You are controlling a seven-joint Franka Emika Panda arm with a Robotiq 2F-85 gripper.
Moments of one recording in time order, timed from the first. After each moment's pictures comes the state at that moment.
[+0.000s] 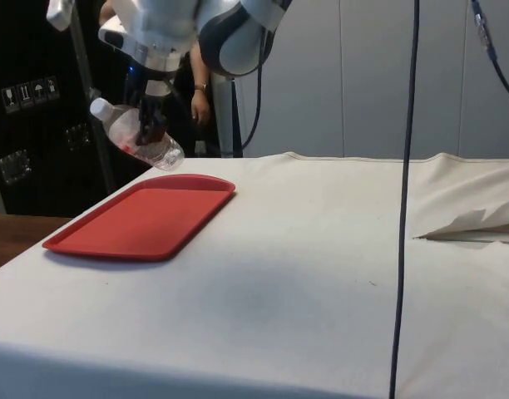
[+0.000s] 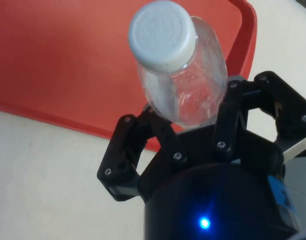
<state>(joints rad) 0.06 0.44 -0.13 -1.92 -0.69 2.88 -0.31</state>
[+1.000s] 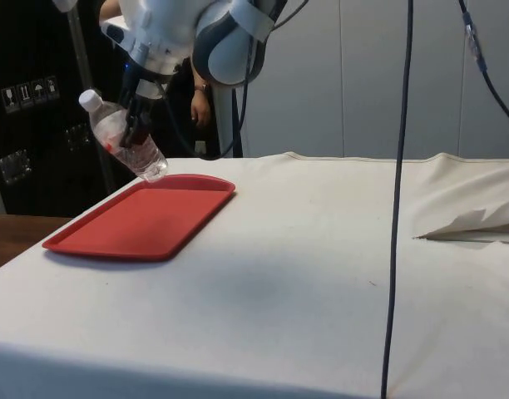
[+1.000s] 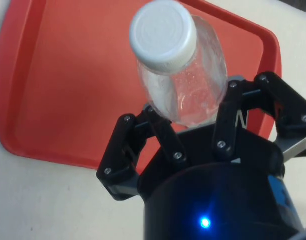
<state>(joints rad) 0.05 0.49 -0.13 -1.92 -0.50 3.05 -0.30</state>
